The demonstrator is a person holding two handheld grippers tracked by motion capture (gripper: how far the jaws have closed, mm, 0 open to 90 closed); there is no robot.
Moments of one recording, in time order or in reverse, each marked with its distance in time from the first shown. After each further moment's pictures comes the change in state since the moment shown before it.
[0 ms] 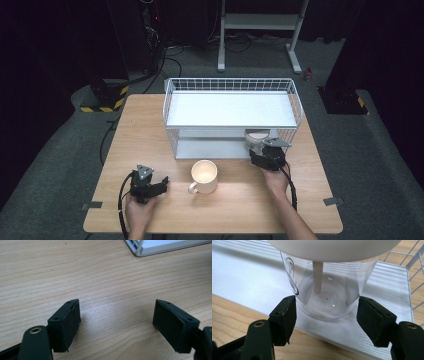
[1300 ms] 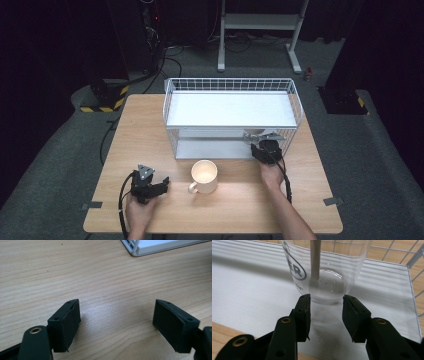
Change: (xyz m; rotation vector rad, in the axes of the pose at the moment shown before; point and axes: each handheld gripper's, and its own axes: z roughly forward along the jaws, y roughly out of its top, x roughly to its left) left arm -0.001 0.000 0.000 0.003 -0.013 0.018; right arm -0.002 0.012 0.023 0.036 -0.051 0.049
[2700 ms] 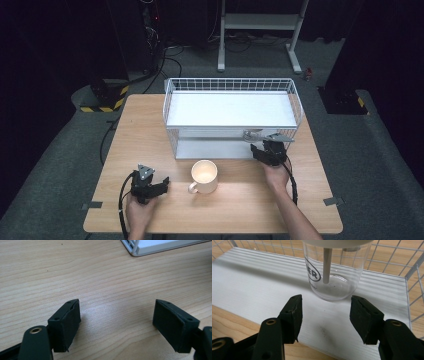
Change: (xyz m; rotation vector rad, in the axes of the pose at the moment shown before) left arm -0.001 0.000 0.000 -0.005 0.002 -0.006; right arm -0.006 0.001 -0.026 -0.069 0.090 -0.023
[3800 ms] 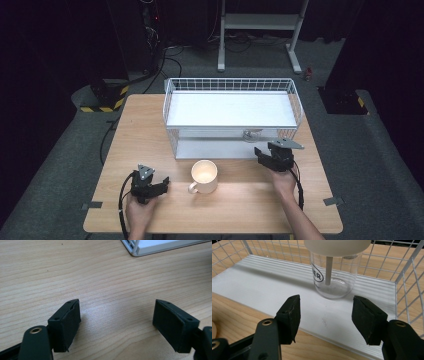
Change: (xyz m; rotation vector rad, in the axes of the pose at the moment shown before) left arm 0.000 0.000 0.000 0.001 0.000 -0.001; right arm -0.001 -0.008 -0.033 -0.059 0.026 -0.008
